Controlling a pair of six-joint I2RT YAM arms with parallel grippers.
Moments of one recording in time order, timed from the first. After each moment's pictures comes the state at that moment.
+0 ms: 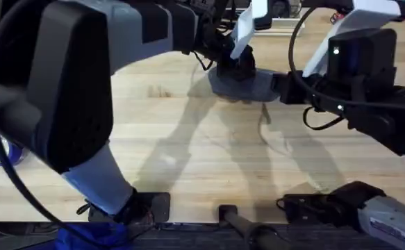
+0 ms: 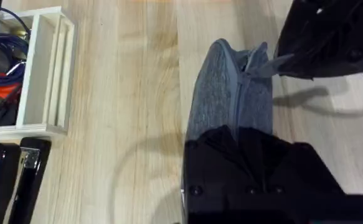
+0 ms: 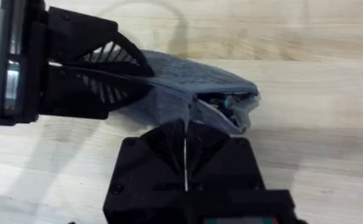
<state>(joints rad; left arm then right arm) -0.48 1.90 1.32 -0.40 0.71 0.98 0.37 1.05 0.64 -0.34 0.08 0.34</state>
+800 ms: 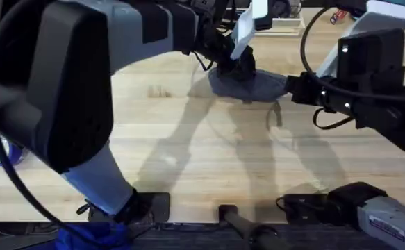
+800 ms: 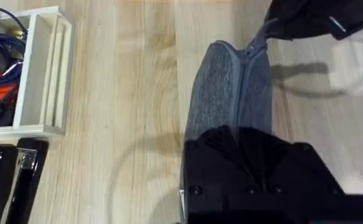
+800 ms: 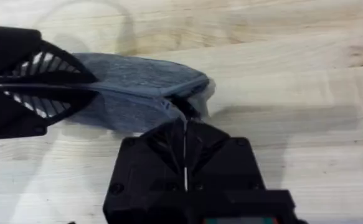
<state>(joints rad) -0.48 1.90 1.32 -0.40 0.71 0.98 0.27 1.05 0.64 -0.42 0.14 0.36</state>
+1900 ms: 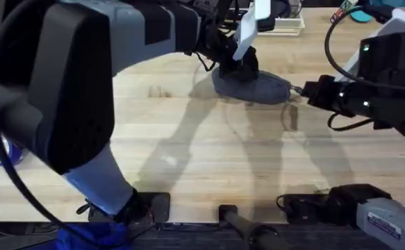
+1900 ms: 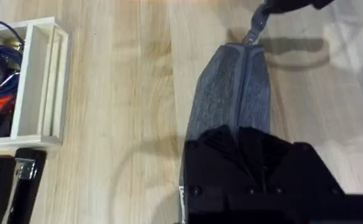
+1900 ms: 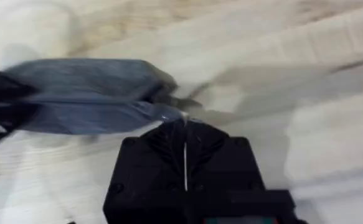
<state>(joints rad) -0.49 1.90 1.32 -0.39 0.72 0.98 0.09 1.04 0.64 -0.54 0.08 0.39</state>
